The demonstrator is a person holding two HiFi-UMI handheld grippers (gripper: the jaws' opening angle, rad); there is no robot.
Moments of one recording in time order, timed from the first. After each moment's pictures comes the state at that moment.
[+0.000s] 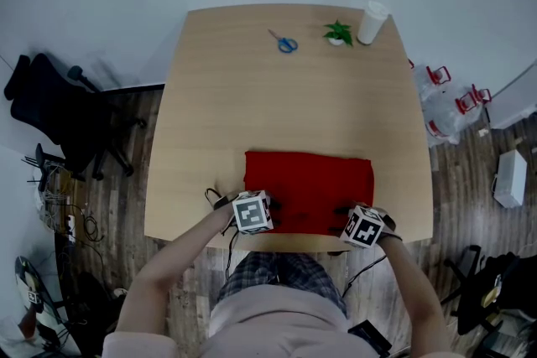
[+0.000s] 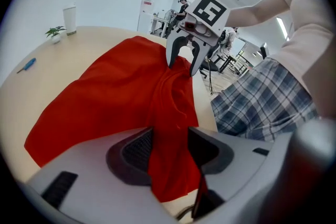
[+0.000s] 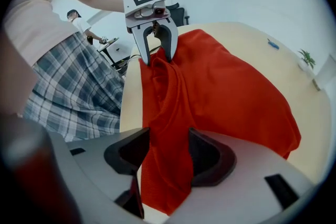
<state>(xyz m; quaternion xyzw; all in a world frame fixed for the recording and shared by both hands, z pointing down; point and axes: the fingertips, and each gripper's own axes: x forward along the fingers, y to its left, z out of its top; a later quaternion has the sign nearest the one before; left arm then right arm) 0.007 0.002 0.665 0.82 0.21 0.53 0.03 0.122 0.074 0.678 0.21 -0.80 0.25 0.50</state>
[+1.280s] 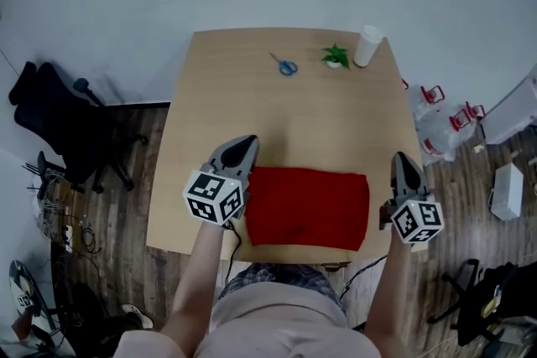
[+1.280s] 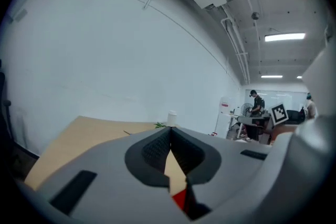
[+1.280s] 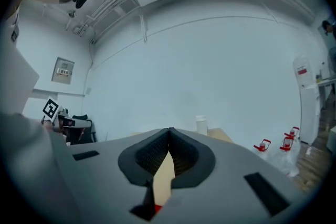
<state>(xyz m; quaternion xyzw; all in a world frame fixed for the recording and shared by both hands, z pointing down) 0.014 -0.199 0.400 0.95 -0.28 0.05 0.09 0.302 -0.043 0.403 0.74 -0.67 0.08 -0.03</state>
